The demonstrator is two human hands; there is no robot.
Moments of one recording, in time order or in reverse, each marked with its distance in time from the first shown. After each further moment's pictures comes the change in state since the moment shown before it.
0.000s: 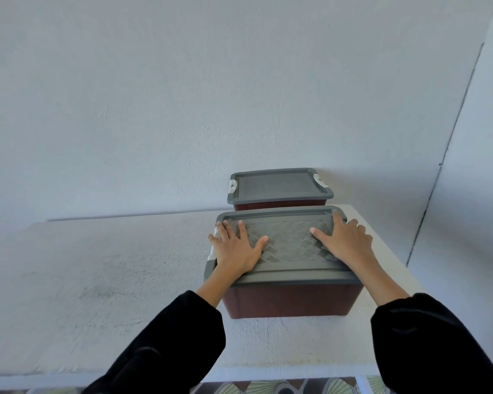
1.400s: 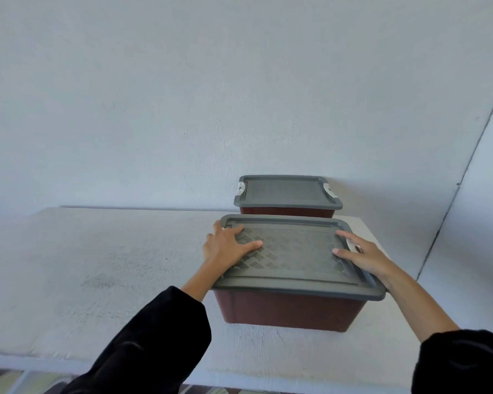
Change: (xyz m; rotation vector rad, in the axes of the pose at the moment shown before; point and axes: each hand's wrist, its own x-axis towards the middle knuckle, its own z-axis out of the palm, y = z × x) left_hand 0.007 -0.024 -0.009 -0.388 0.081 -0.091; right_hand 0.003 0.035 -0.015 0.726 -0.302 -0.115
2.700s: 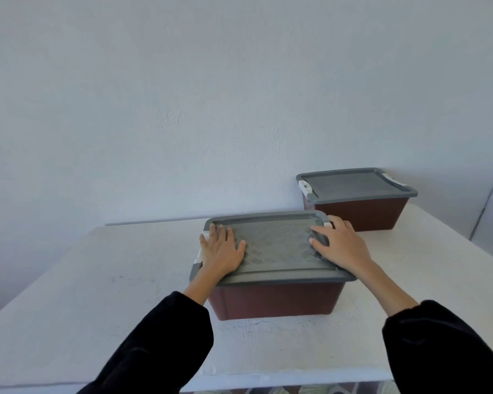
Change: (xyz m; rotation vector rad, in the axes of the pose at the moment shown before) left_hand 0.031 -0.213 -0.101 0.319 -0.082 0.119; right_hand -0.014 -0.137 0.235 -0.763 0.230 -0.187
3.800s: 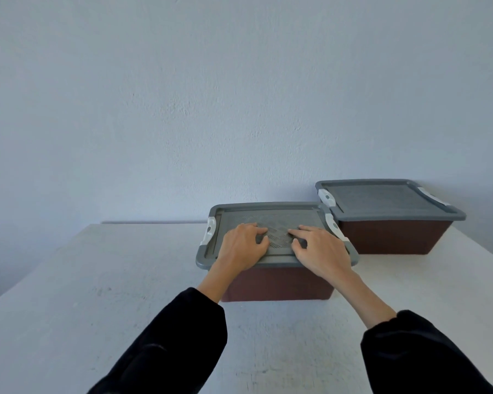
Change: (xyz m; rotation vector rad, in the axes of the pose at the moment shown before) left_hand 0.073 0.013 -0.009 -0.262 0.191 0.214; right_hand 0.079 -0.056 0.037 0.034 0.071 -0.155
